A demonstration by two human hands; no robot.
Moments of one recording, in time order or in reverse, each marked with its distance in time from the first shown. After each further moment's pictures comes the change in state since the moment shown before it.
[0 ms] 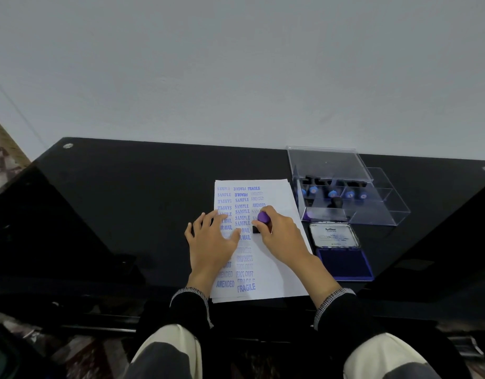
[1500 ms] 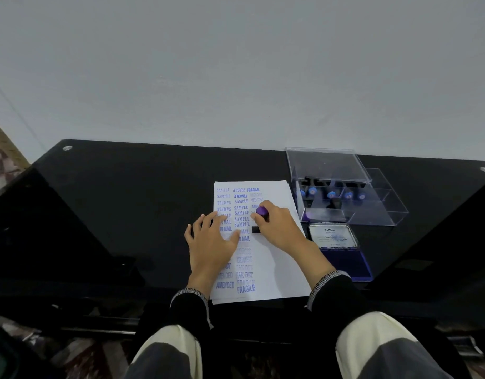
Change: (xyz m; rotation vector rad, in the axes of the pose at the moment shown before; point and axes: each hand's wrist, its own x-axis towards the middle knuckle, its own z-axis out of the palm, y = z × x) left_hand -0.001 0.000 -0.001 -0.009 0.003 -0.003; right_hand 0.025 0.000 -0.004 0.116 -0.098 0.081
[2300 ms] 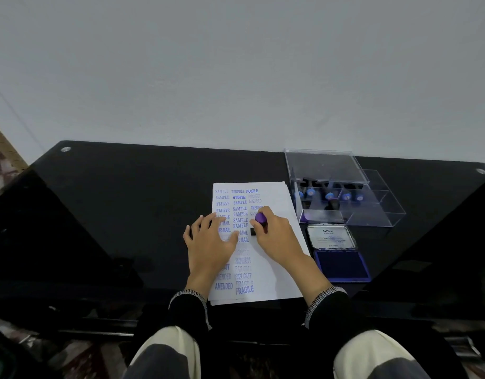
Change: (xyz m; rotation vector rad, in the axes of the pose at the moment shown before) left_hand 0.001 -0.002 0.002 0.003 0.010 0.007; right_hand -0.020 0.000 0.011 -0.040 0.106 -0.063
